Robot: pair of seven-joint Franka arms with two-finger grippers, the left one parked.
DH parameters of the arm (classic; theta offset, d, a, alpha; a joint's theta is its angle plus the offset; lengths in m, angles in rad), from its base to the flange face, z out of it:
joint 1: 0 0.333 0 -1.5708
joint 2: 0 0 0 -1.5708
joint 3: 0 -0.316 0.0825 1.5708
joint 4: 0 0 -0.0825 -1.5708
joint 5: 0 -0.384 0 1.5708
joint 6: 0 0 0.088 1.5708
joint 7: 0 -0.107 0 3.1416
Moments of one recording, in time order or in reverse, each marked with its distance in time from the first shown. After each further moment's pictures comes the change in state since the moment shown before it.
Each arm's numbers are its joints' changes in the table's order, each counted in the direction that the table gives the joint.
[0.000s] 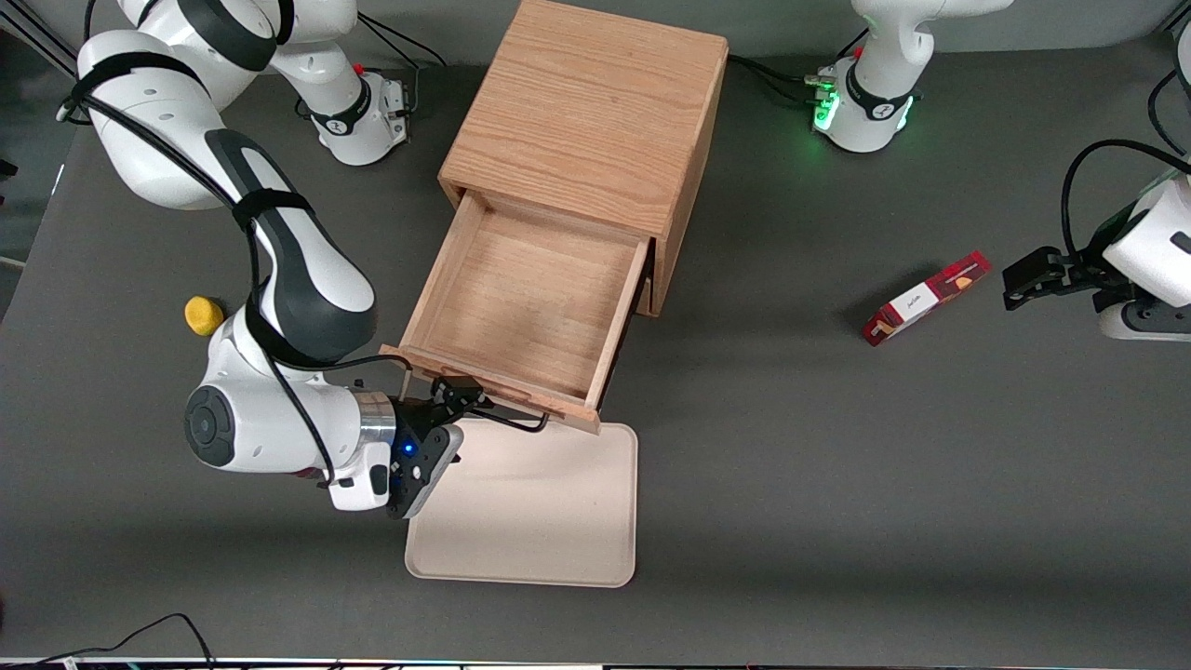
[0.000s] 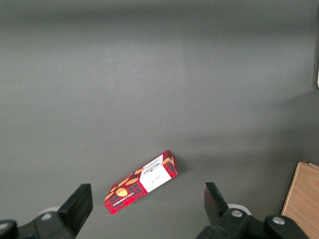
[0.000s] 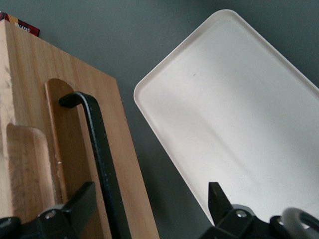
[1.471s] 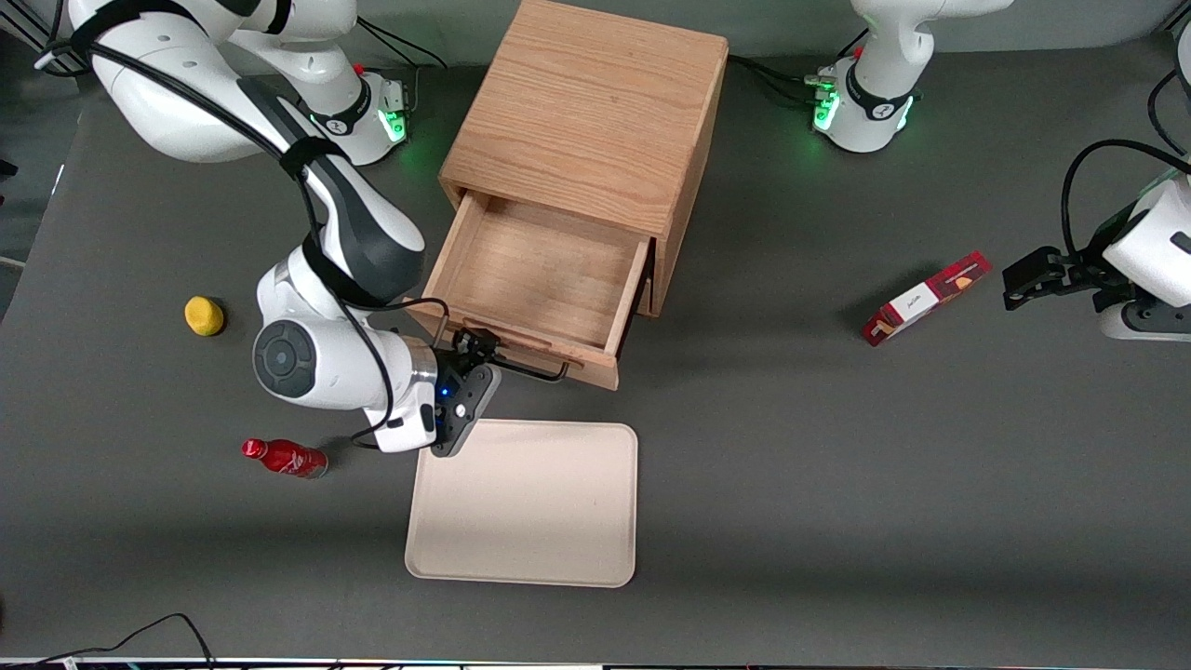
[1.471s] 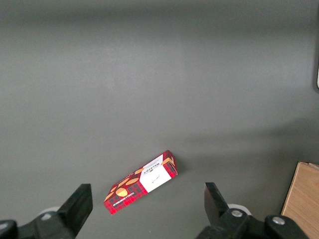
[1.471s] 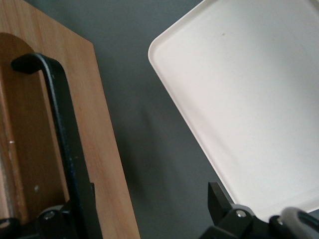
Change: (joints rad) arm 0.016 -0.197 0.002 0.323 0.051 -0.083 0.000
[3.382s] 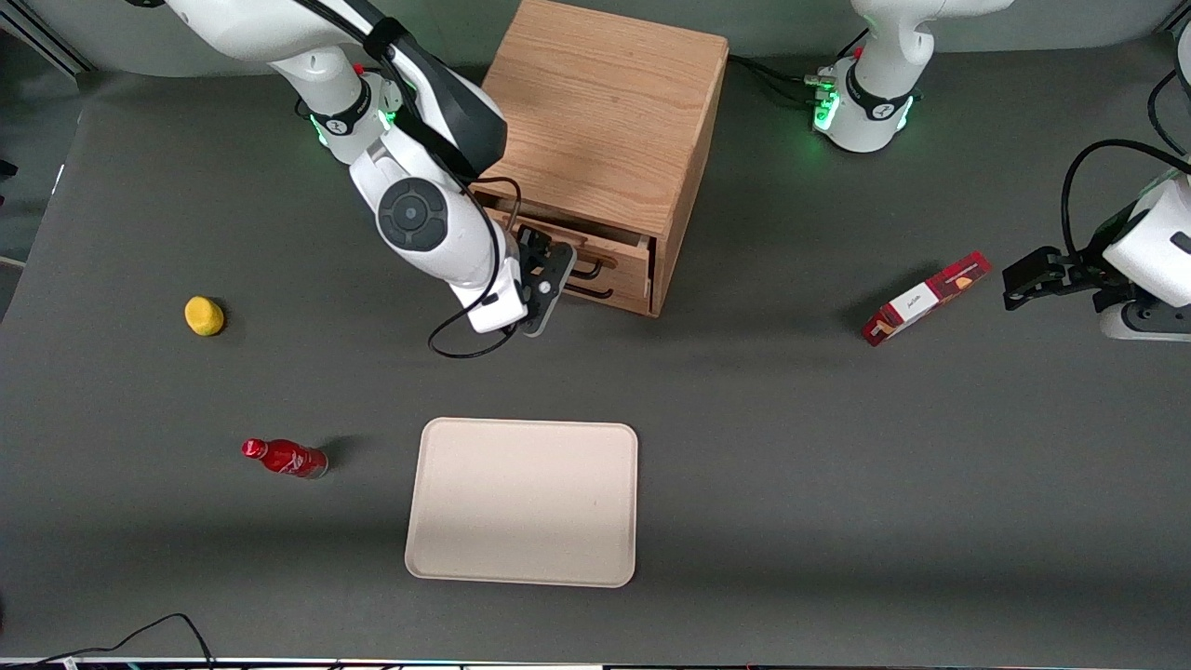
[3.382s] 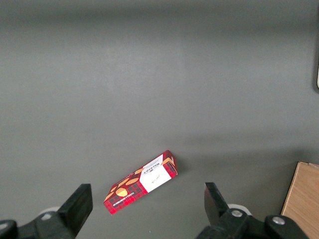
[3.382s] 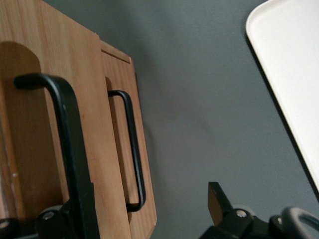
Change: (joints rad) arm 0.149 -0.251 -0.011 0.322 -0.038 -0.066 -0.061
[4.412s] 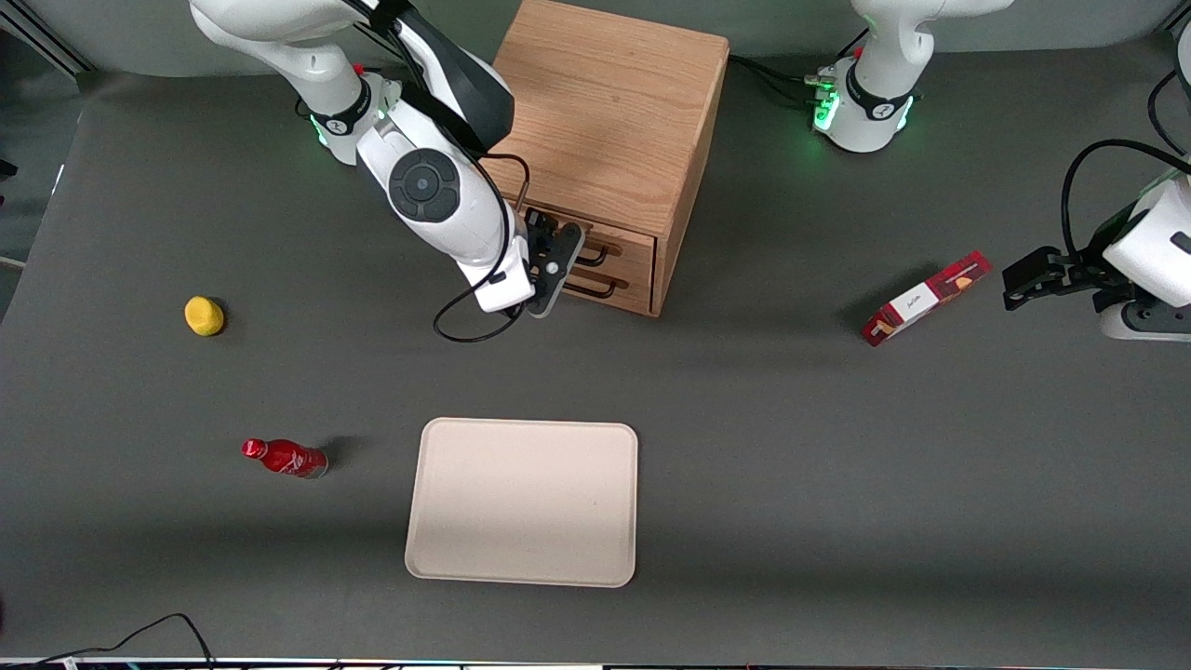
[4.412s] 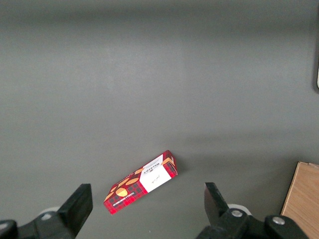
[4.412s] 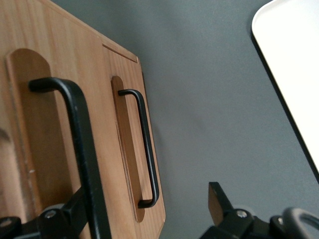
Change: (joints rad) arm 0.004 -0.050 -0.007 0.023 -0.013 0.014 -0.035
